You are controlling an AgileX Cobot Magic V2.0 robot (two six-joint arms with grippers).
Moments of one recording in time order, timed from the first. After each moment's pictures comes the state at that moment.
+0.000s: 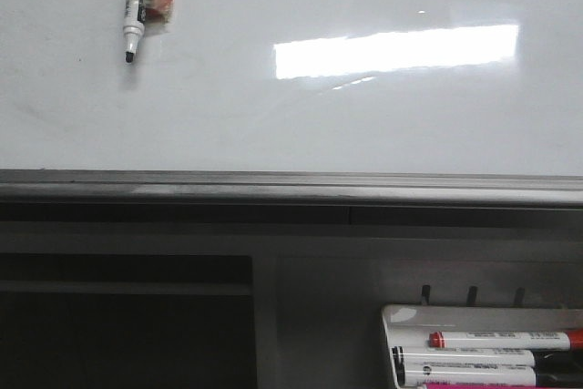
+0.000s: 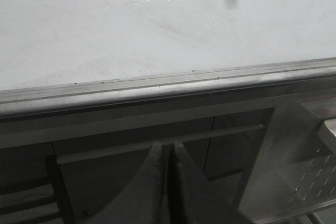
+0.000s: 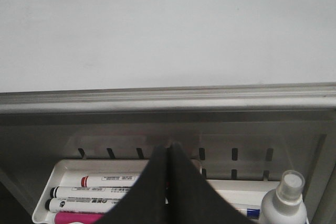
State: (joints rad) left arm -0.25 0.00 0.00 -0.28 0.34 0.25; right arm 0.16 -0.01 0.02 -0.27 0.33 0.38
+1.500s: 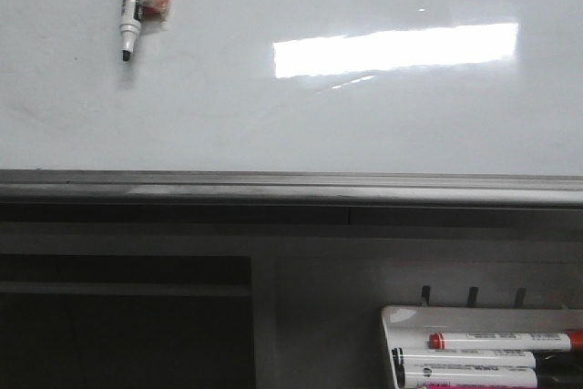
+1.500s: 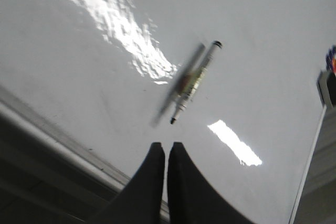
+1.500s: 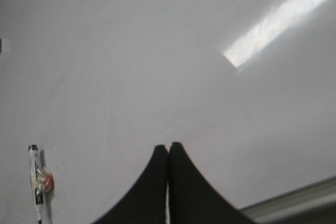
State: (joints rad) left arm -0.25 0.00 -0.05 -1.18 0.16 0.26; right arm 0.16 -0.01 -0.04 0.27 -0.03 0.38
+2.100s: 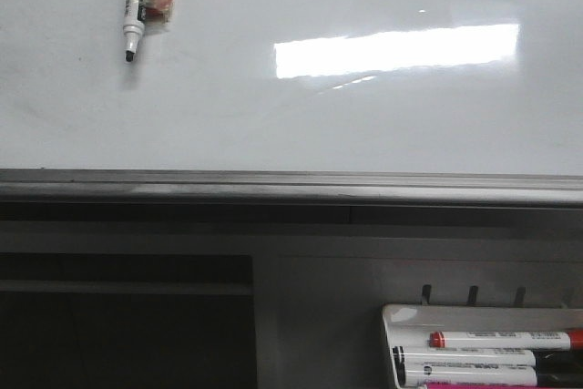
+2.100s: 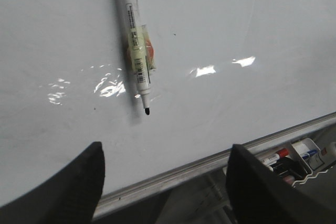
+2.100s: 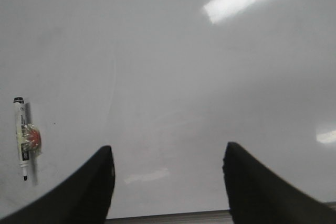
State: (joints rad) left arm -0.26 0.73 -0.65 -0.78 0.51 0.63; right arm 0.16 0.26 -0.44 0.15 0.35 0.29
